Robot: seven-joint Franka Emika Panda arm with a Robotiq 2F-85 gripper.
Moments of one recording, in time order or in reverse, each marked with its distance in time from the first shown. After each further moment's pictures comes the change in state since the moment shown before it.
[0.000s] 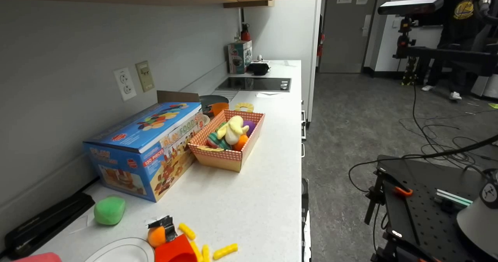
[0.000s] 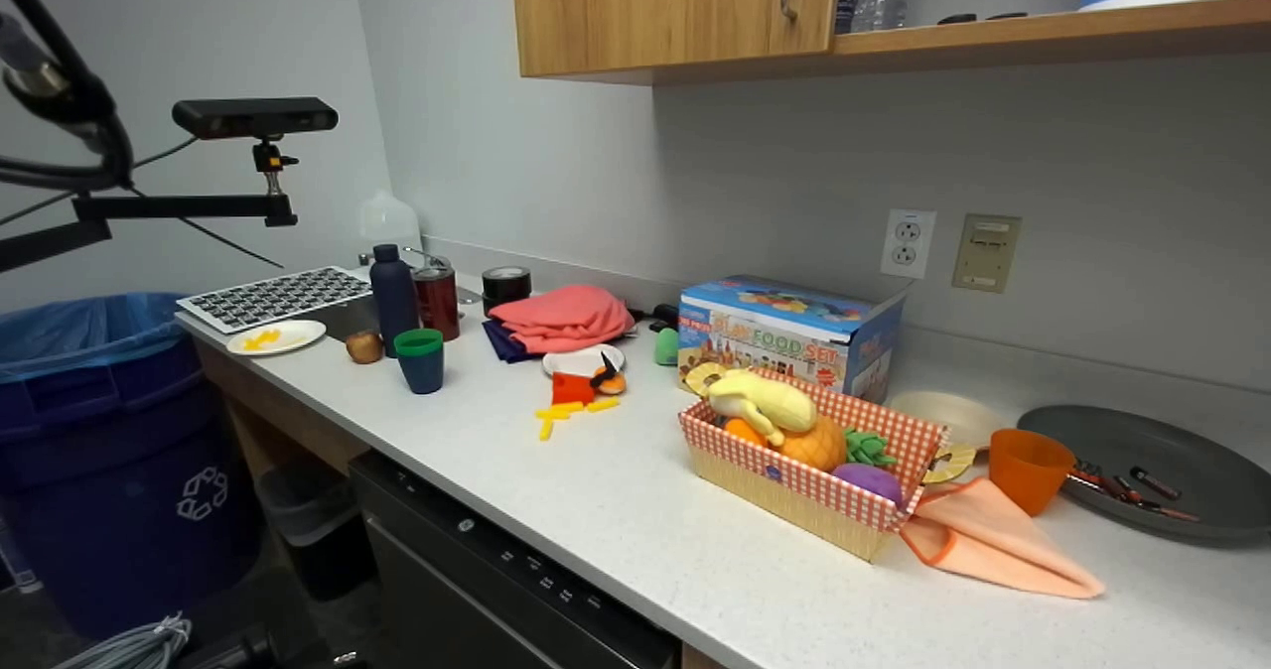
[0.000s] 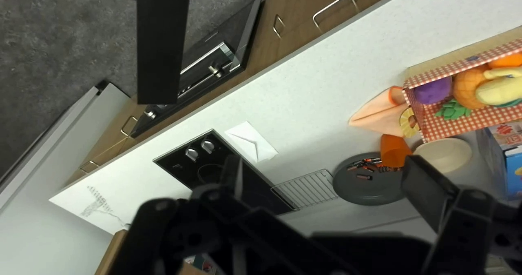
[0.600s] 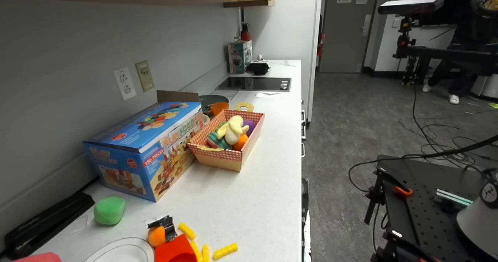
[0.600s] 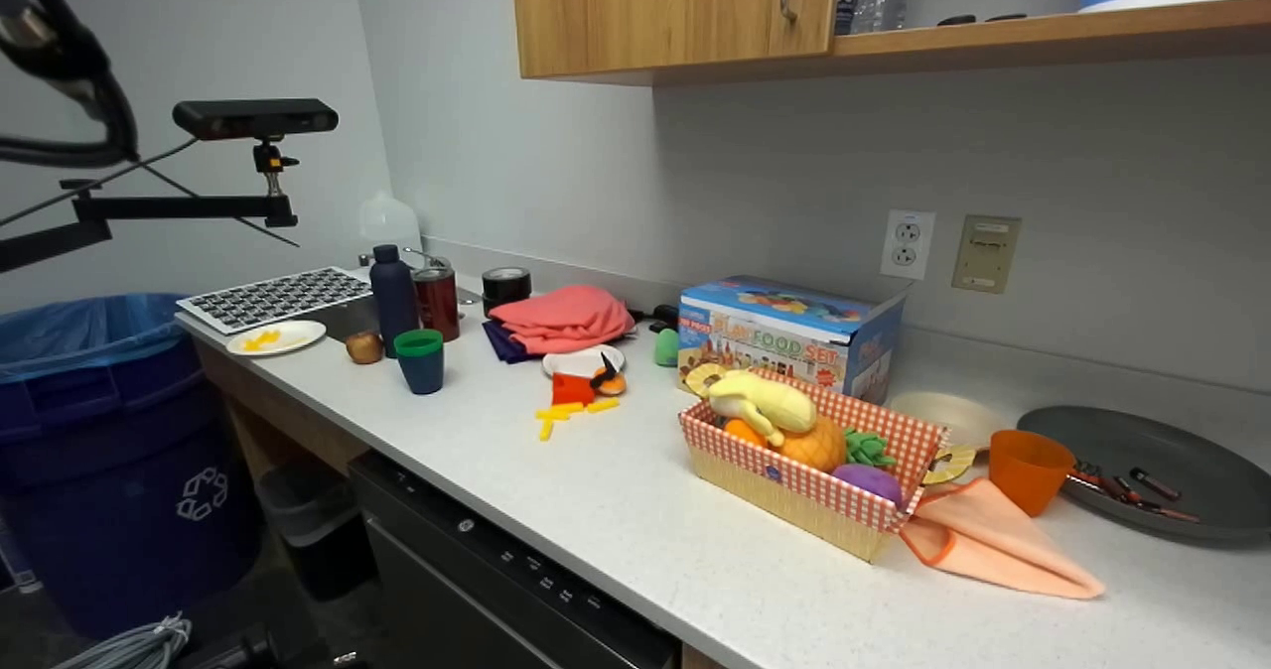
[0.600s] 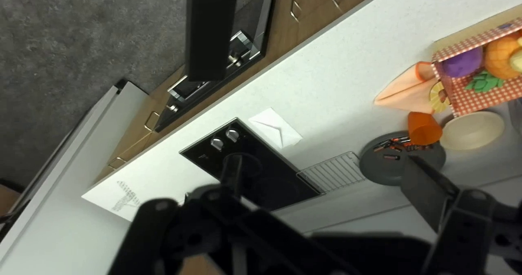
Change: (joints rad) arm -0.012 0.071 -0.054 0.107 -0.003 0.010 -0.003
